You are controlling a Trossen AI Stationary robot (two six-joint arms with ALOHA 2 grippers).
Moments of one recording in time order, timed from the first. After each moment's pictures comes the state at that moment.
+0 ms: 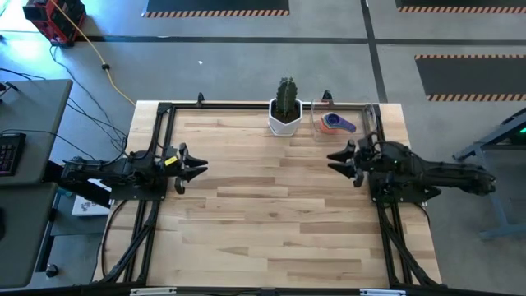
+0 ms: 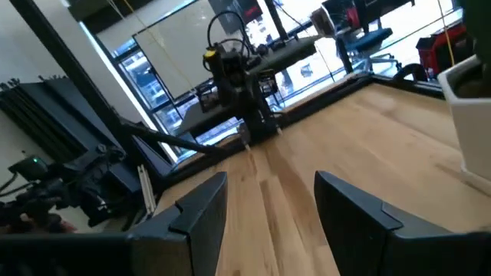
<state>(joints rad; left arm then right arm) -0.05 0.02 0.03 -0.01 -0.18 -0.28 -0.15 0.29 0.19 0.09 -0.11 0.47</state>
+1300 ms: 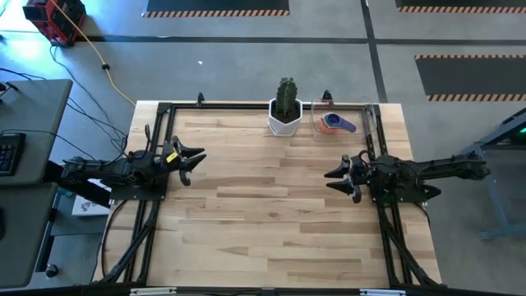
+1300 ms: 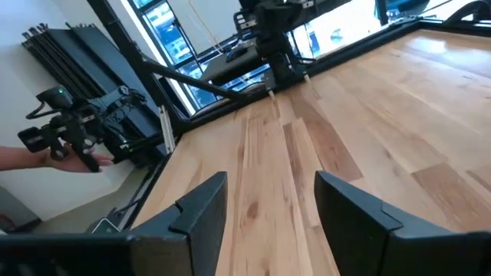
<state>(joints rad) -0.05 0.02 0.03 0.02 -0.42 -0.14 0.08 0.26 0.01 0.17 -0.03 0.44</state>
